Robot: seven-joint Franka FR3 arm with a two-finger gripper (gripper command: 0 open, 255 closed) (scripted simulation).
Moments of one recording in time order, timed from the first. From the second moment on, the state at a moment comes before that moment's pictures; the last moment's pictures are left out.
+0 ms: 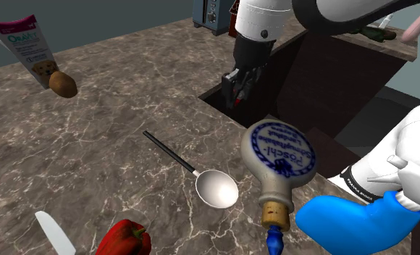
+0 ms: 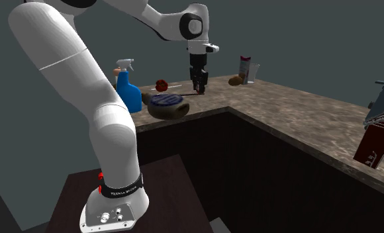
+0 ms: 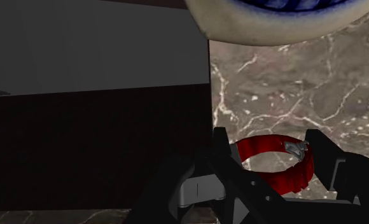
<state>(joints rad) 0.13 -0.37 0.47 -2.29 0.17 1.97 0.40</state>
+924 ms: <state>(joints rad) 0.12 -0.39 0.44 -2.12 0.16 1.78 0.40</state>
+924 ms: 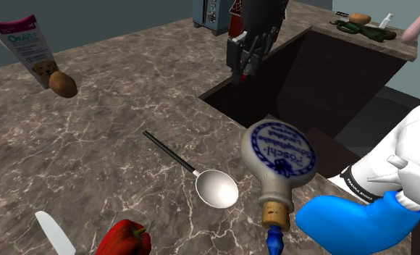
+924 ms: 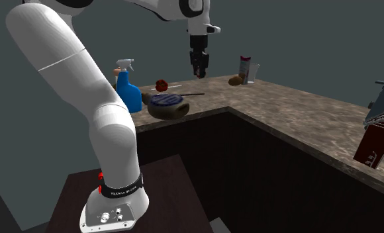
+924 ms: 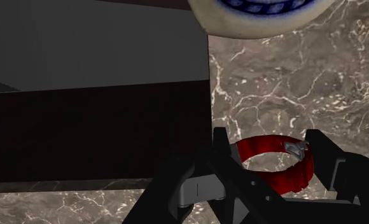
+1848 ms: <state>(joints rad) 0.13 -0.44 0.44 -2.01 0.18 1.63 0.42</state>
